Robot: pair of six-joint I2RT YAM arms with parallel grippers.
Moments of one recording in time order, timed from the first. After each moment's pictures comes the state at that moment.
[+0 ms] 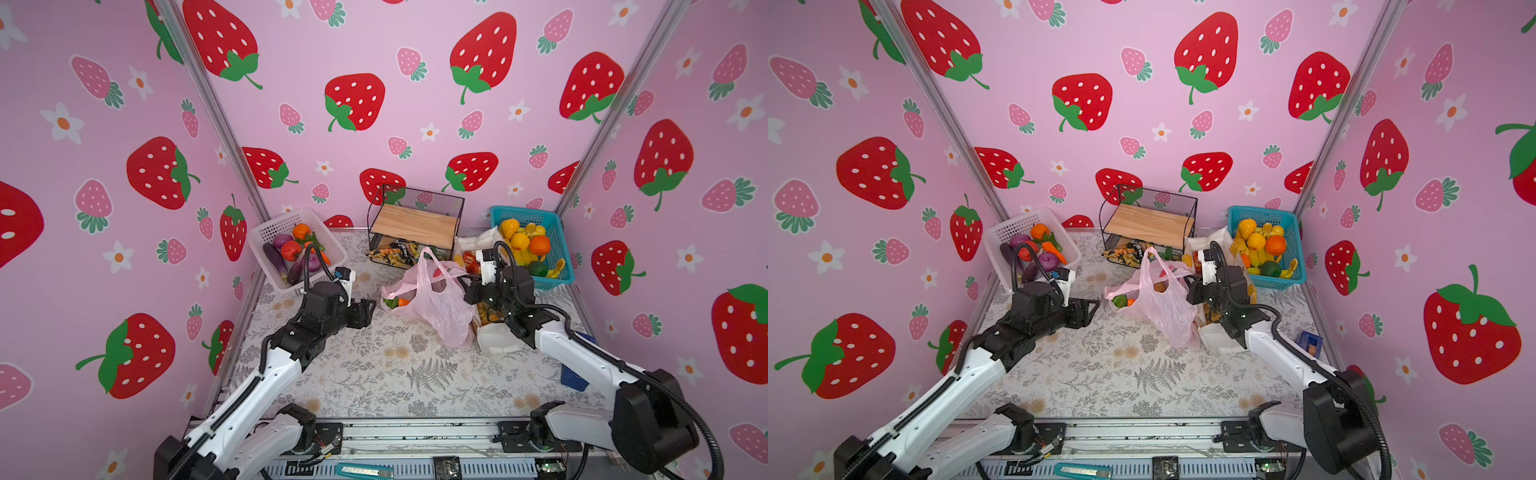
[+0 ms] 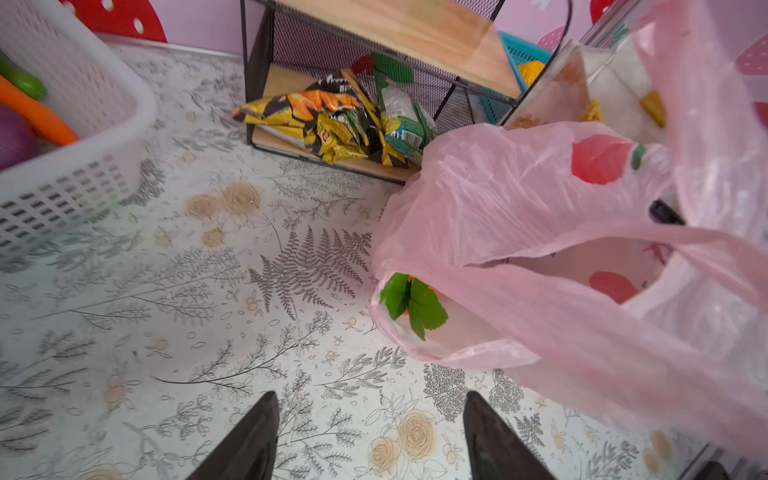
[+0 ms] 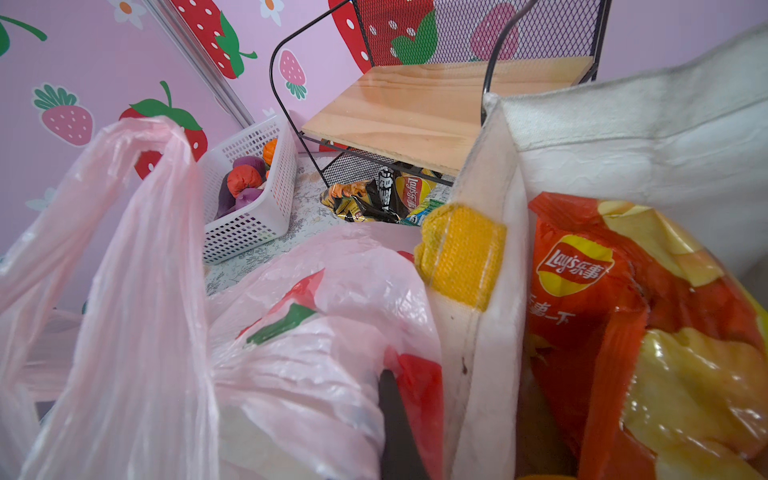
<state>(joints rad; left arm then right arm) -0.41 1.05 0.76 -0.31 0.15 -0.37 0.48 1.25 0.74 0.19 -0.26 0.29</state>
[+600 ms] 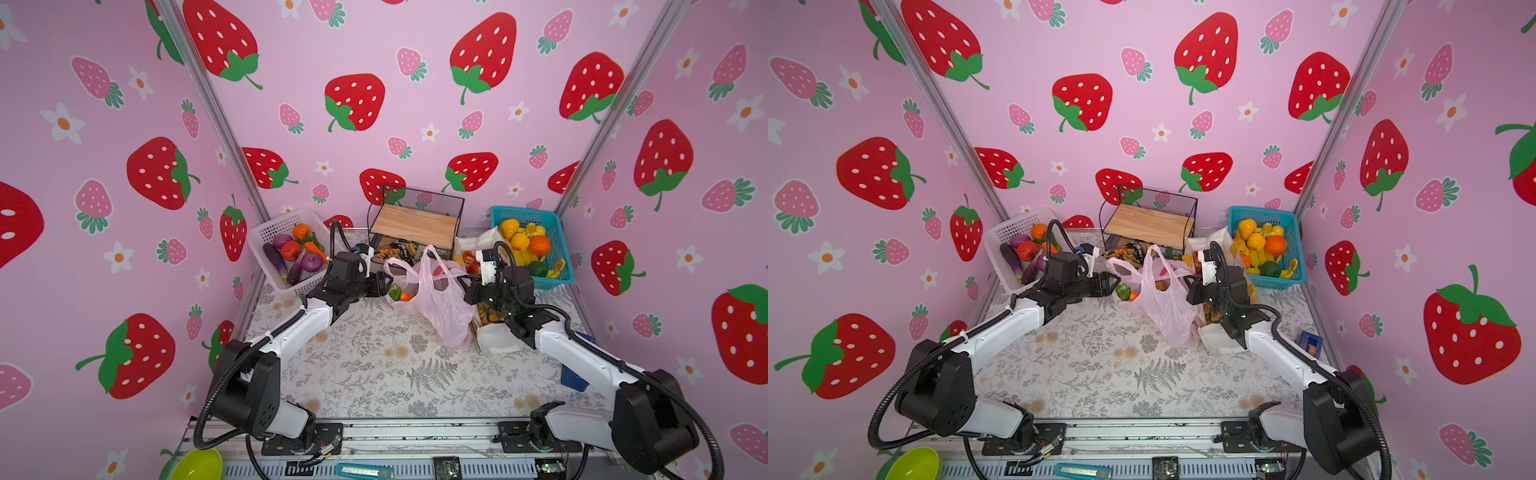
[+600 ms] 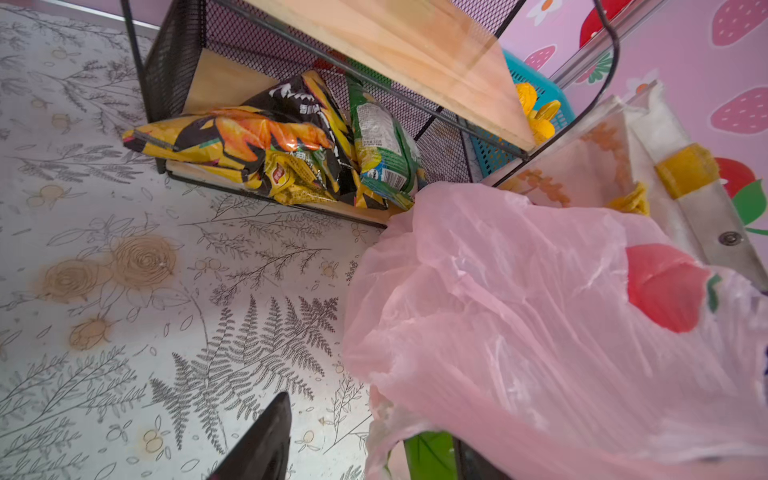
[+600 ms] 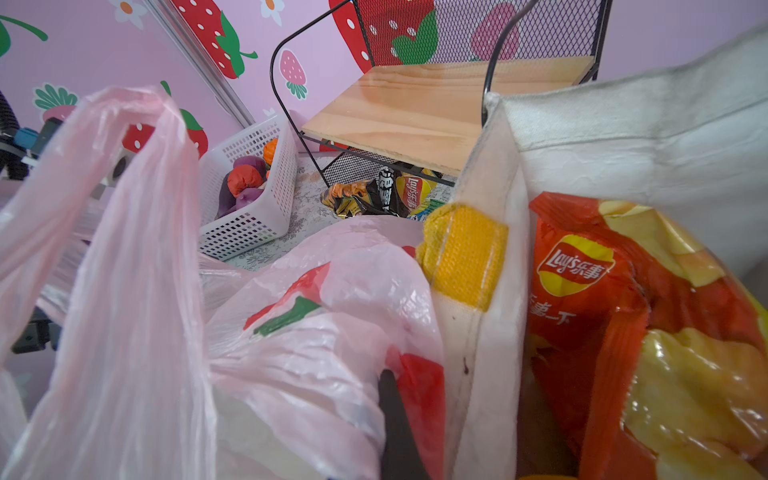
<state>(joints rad) -0.36 1.49 1.00 -0.09 0.32 -0.36 0.48 1.25 0.74 0.19 -0.26 0.29</state>
